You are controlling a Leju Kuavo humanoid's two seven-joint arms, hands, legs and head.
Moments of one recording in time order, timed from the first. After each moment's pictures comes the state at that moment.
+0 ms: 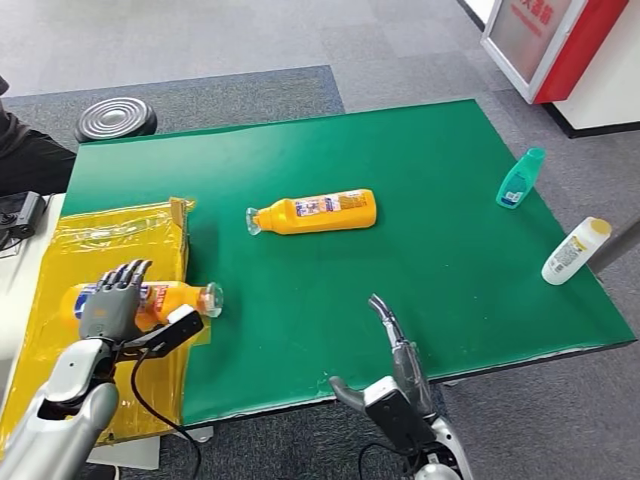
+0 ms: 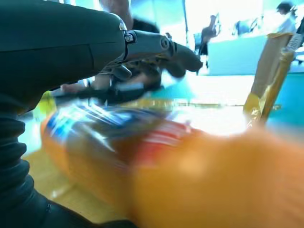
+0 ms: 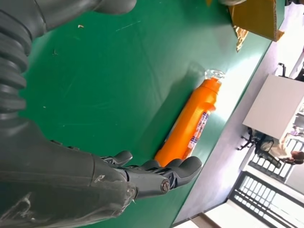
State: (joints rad) left arm -0.22 0.19 -0.26 -1.27 -1.27 0.07 0.22; right arm 0.21 0.06 0.28 -1.56 0.46 -0.28 -0.32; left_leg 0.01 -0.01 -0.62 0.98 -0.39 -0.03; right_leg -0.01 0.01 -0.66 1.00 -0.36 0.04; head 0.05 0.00
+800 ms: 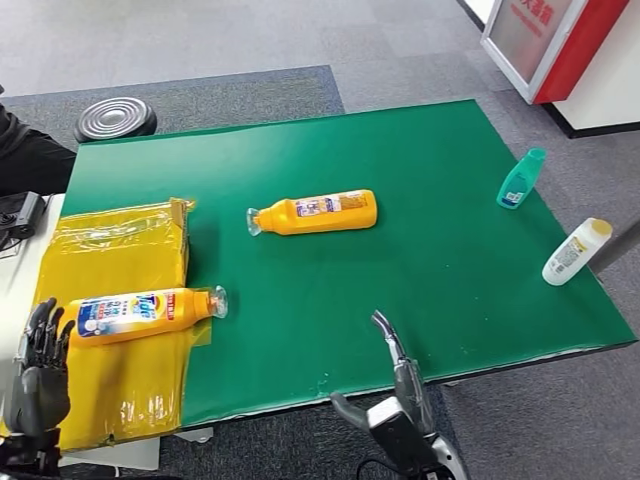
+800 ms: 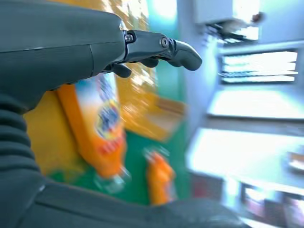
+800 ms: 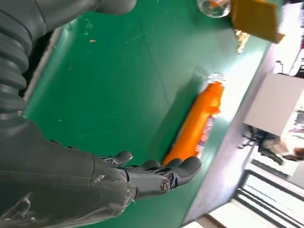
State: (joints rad) left arm 0.19 0.05 0.19 -1.54 0.04 -0.35 -0.49; right arm 0.25 0.04 0.33 -1.54 0.39 -0.35 -0.40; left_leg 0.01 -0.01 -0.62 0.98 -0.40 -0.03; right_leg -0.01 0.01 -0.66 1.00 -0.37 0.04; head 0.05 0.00
